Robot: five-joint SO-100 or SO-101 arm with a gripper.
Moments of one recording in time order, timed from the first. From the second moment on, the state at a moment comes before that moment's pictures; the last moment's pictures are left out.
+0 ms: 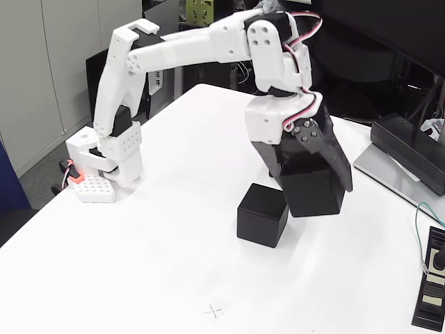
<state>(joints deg) 1.5 76.3 53.9 90.5 -10.8</state>
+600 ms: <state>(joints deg) -15.3 97.8 73.2 90.5 -4.4</state>
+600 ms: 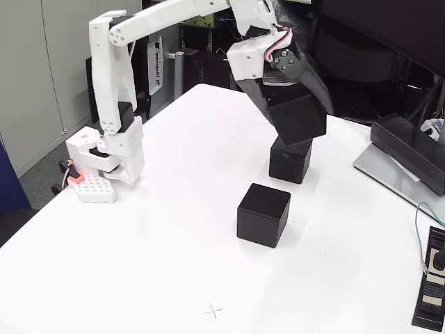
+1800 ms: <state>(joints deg) -32.9 89.0 80.6 86.0 3.5</state>
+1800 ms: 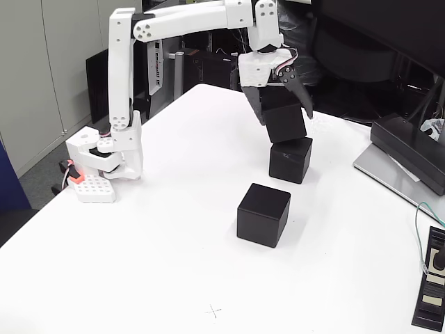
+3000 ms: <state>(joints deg) -32.7 86.2 80.6 84.7 3.5</state>
